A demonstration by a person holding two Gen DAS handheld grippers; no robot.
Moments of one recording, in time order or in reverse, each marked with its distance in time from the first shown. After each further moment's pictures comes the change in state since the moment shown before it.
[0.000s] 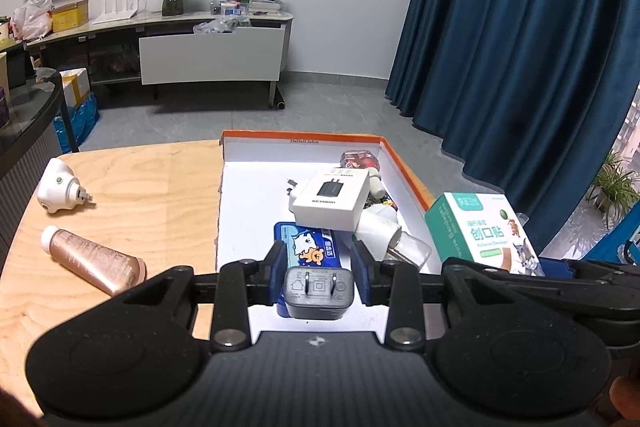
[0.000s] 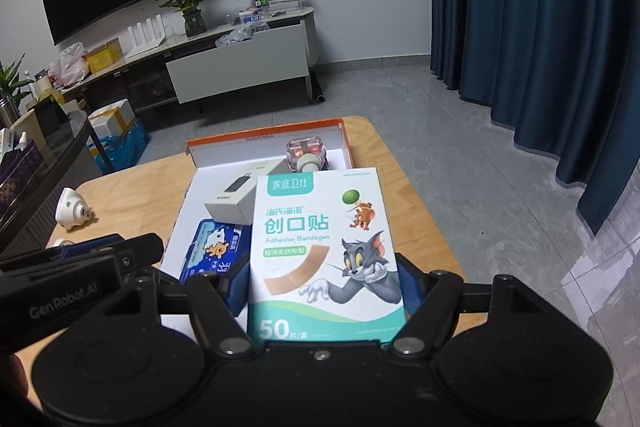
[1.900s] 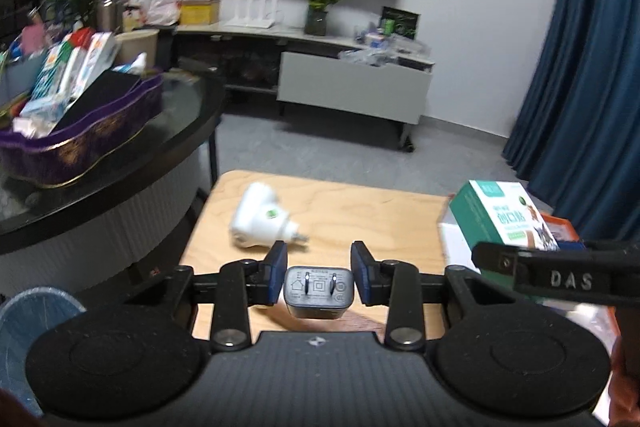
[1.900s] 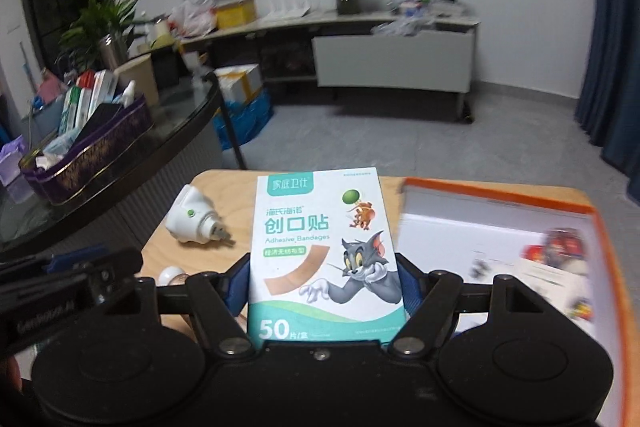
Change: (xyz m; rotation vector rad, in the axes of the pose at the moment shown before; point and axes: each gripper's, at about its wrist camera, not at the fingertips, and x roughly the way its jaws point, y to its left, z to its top) left arm -0.023 0.154 0.030 -0.179 -0.099 0.259; right arm 0.075 0.166 0.054 -0.240 0.005 0.282
